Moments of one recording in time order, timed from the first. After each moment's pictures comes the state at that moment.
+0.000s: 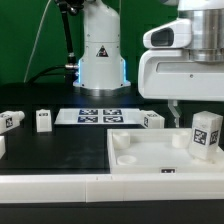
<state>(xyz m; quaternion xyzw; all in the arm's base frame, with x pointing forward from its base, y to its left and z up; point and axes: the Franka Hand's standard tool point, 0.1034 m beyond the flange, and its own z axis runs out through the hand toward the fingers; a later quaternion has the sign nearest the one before) 0.607 0.127 0.079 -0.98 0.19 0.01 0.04</state>
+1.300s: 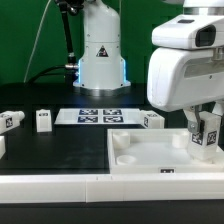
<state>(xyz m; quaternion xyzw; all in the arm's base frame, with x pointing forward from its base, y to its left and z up) 0.610 0.121 0.079 -0.96 -0.27 -0.01 0.01</state>
